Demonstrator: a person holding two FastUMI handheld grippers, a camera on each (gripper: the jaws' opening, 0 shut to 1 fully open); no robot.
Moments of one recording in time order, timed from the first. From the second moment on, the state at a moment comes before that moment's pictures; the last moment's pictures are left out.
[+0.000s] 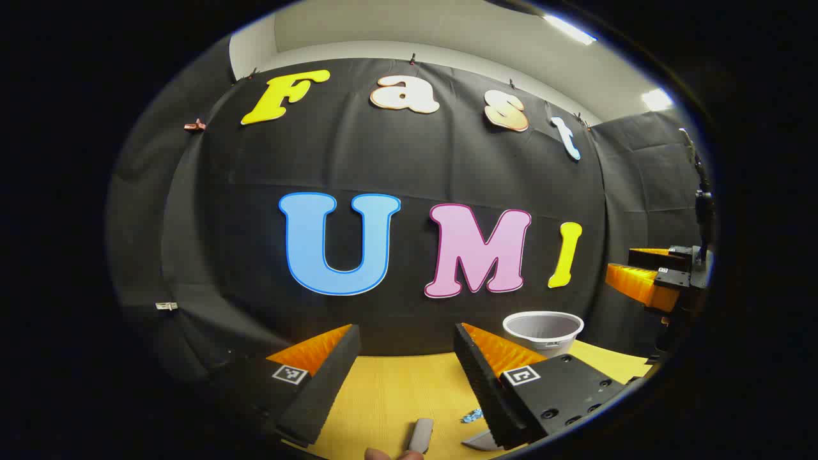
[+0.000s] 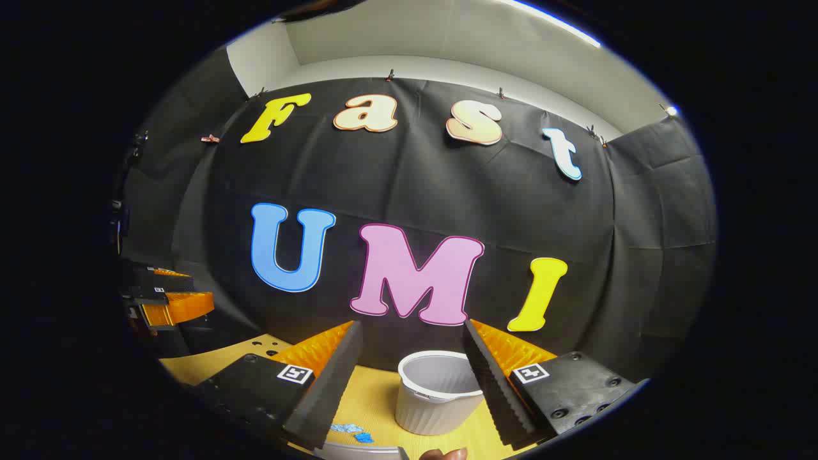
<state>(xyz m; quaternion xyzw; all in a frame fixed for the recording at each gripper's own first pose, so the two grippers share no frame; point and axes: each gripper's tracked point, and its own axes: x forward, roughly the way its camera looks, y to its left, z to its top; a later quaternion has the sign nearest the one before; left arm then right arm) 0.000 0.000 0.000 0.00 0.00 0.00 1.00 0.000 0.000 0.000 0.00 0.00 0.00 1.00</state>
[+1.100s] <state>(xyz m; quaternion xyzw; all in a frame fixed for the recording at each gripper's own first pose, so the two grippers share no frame) -0.007 0.004 -0.034 -0.01 0.03 -0.01 1.00 -0.061 0.021 -0.086 0.02 0.15 0.08 0.99</state>
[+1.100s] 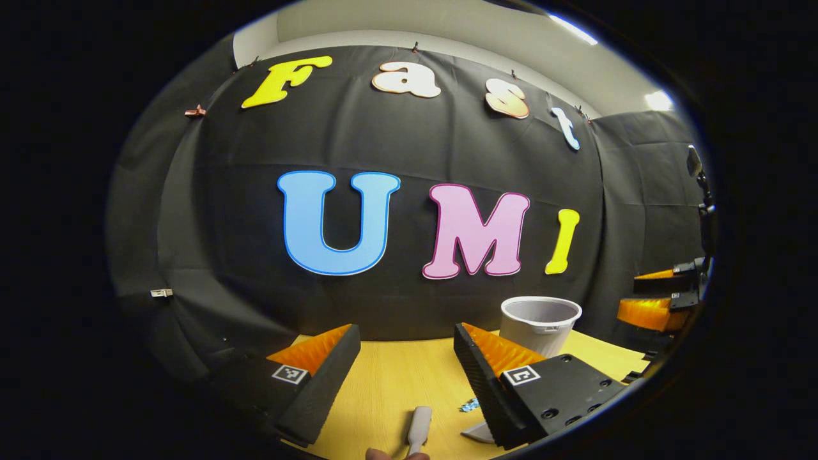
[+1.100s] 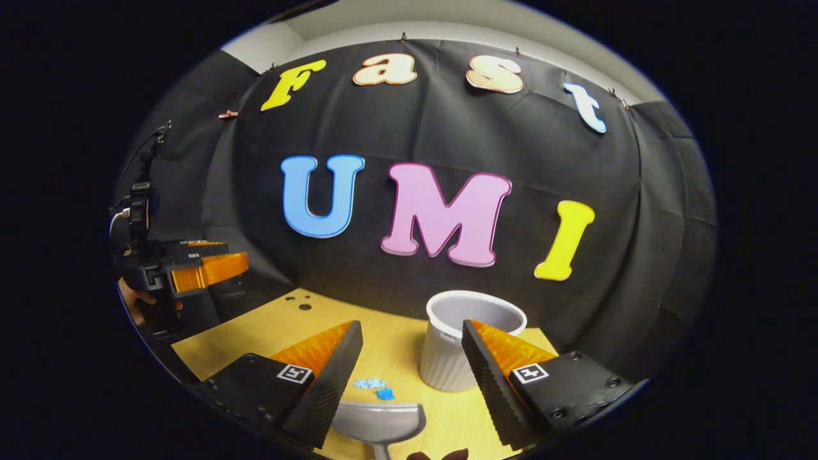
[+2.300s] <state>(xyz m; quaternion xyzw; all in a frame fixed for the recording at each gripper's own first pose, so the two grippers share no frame) -0.048 0.028 -0.065 0.00 0.07 0.02 1.00 -0.198 0.067 -0.402 0.00 0.57 0.14 0.81</state>
